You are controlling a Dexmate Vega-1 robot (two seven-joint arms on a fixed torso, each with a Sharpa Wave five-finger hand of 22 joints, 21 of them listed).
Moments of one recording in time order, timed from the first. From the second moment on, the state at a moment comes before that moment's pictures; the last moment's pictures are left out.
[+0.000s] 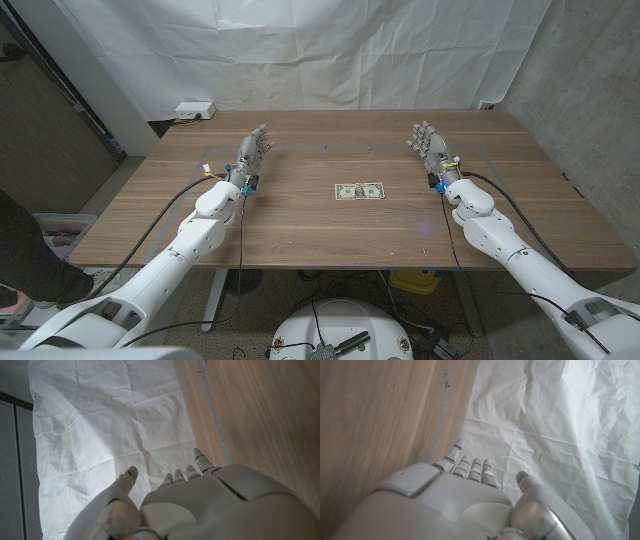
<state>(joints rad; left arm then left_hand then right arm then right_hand) 0.83 0.48 0.35 -1.28 -0.63 -0.29 -0.06 0.15 0.13 0.65 0.18 0.20 -0.17 -0.02 0.17 0.17 -0.17 -0.02 0.19 0.18 -0.17 -0.02 0.18 0.18 -0.17 -0.03 0.70 0.17 -0.84 -0.51 -0.37 -1.31 0.63 0.28 0.01 0.17 0.14 0.46 0.17 0.22 0.05 -0.02 0.18 0.19 -0.01 -0.03 0.19 0.18 -0.06 -0.04 0.20 0.22 0.04 -0.03 0.49 0.16</state>
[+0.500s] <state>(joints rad) 0.83 0.43 0.30 -1.29 -0.44 -0.24 -0.10 0.15 0.13 0.67 0.15 0.20 -0.11 -0.03 0.20 0.18 -0.09 -0.01 0.24 0.18 -0.14 0.02 0.20 0.17 -0.17 -0.01 0.70 0.17 -0.87 -0.48 -0.35 -1.33 0.59 0.26 -0.02 0.22 0.15 0.47 0.10 0.22 0.08 0.00 0.20 0.19 0.04 0.02 0.20 0.18 -0.03 -0.03 0.21 0.19 0.08 -0.04 0.48 0.16</state>
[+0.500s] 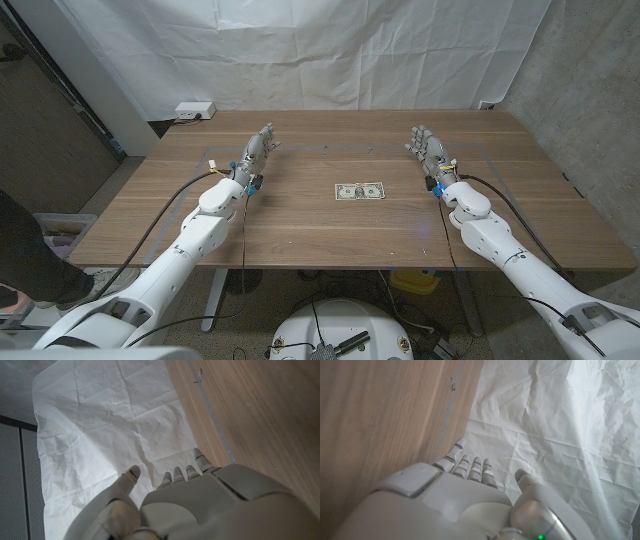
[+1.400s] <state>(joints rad) 0.82 0.45 0.33 -1.36 -0.04 -0.28 -0.07 0.23 0.12 0.69 -0.01 0.18 0.21 -0.04 0.23 0.18 0.17 -0.02 0.27 0.19 0.11 0.06 0.22 0.17 -0.10 0.17 0.69 0.18 -0.93 -0.45 -0.33 -1.38 0.52 0.28 -0.13 0.33 0.16 0.49 -0.03 0.19 0.28 0.01 0.23 0.19 0.24 0.06 0.24 0.19 0.14 -0.02 0.24 0.18 0.25 -0.04 0.46 0.17</state>
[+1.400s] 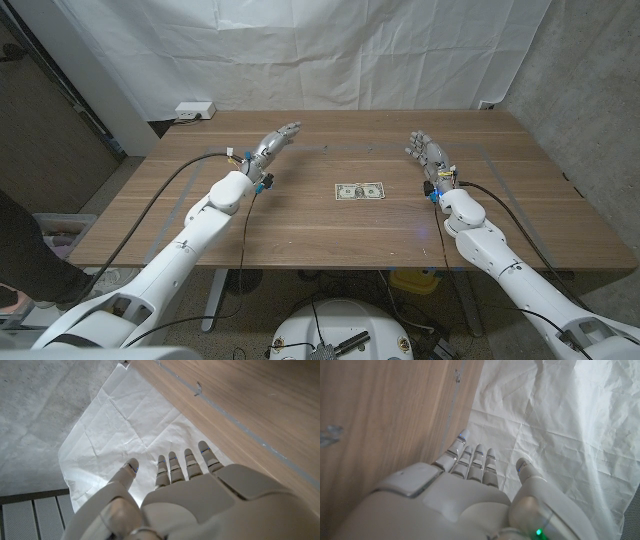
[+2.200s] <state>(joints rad) 0.78 0.50 0.39 -1.39 0.21 -0.37 -0.11 0.28 0.11 0.68 -0.08 0.18 0.26 -0.06 0.23 0.18 0.21 -0.04 0.28 0.19 0.14 0.04 0.22 0.17 -0.08 0.17 0.69 0.18 -1.03 -0.45 -0.31 -1.47 0.47 0.31 -0.24 0.35 0.16 0.49 -0.06 0.19 0.30 0.02 0.23 0.19 0.26 0.06 0.24 0.19 0.16 -0.01 0.24 0.18 0.27 -0.03 0.45 0.17</state>
